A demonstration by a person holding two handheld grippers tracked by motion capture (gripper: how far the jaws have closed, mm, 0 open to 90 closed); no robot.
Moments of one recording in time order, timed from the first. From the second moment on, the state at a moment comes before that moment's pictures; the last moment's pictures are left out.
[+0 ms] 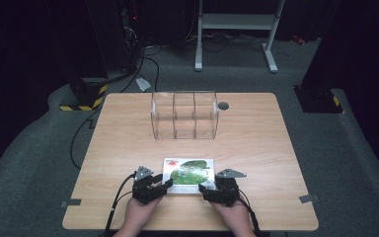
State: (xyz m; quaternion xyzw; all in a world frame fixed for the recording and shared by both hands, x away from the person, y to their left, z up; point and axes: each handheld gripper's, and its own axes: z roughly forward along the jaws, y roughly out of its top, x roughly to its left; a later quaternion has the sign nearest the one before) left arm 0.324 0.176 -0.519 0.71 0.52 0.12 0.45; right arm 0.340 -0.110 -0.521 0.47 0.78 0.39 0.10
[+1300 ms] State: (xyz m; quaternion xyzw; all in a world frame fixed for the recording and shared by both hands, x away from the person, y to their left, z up) left arm 0.328 0.176 -0.521 0.72 0.53 0.12 0.45; right arm 0.323 -0.097 -0.524 0.43 0.82 0.36 0.14
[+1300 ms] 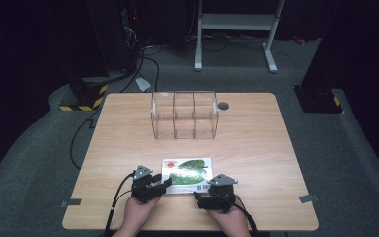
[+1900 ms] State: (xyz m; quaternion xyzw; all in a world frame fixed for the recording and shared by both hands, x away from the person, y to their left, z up) left arm 0.319 0.176 -0.498 0.70 0.50 0.15 0.48; right arm 0.323 -0.096 -0.524 0.42 0.82 0.36 0.14
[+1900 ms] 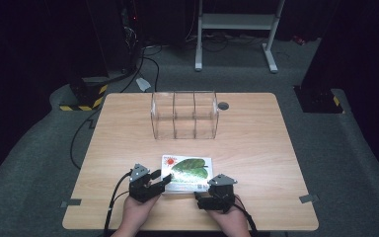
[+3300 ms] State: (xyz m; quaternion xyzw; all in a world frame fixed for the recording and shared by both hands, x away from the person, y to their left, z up) left arm 0.342 0.183 -0.511 0.73 0.46 0.09 0.49; right arm 0.319 -0.096 -0.524 0.42 0.82 0.36 0.15
